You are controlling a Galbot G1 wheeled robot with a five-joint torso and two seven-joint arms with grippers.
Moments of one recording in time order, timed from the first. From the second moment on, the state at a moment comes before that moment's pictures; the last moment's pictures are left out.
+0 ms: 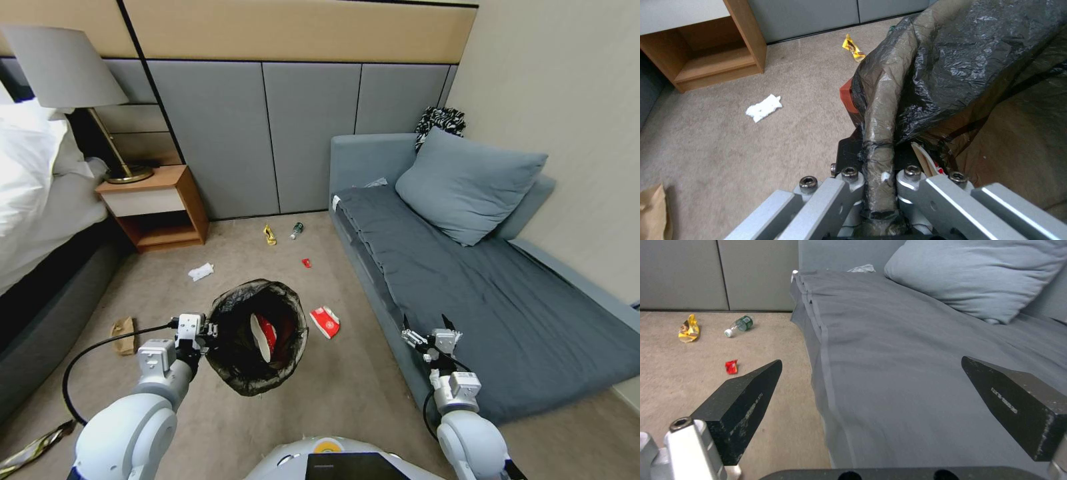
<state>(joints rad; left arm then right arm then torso) 1.67 -1.24 -0.77 -2.48 -0.36 0.73 -0.10 -1.72 1.32 0.55 2.18 0.12 -0.04 0.22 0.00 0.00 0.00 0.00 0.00</state>
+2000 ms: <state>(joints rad) 1.73 -1.27 -0.80 -2.50 -0.36 0.74 -0.11 -0.90 0.96 -0.04 1.75 0.62 -0.36 0.08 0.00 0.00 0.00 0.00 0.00</state>
